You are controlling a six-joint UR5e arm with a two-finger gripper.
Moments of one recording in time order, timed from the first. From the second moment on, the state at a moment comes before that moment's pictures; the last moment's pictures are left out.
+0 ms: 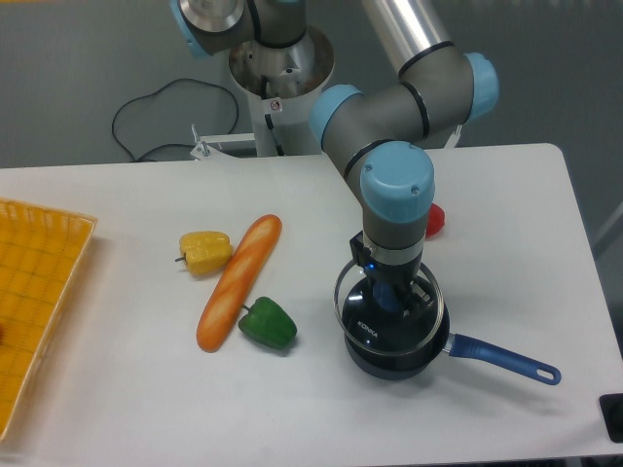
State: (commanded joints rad) arm 2.52 -1.99 -1.47 -1.18 1.61 1.32
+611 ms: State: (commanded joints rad) arm 2.51 -1.97 -1.47 -1.18 1.60 1.32
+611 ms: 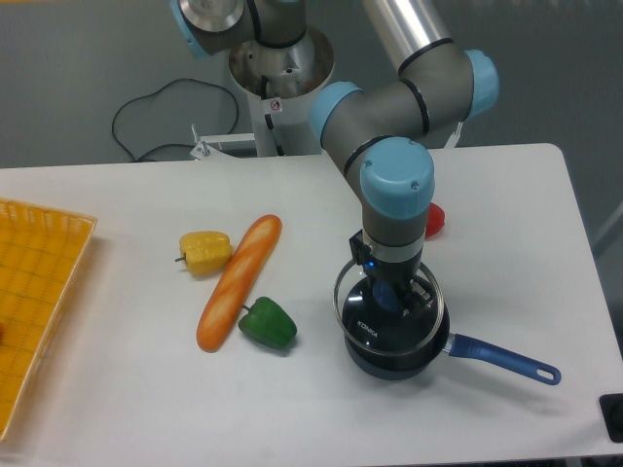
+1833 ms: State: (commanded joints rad) arm 2.41 -1.83 -1.65 -1.19 1.59 1.23
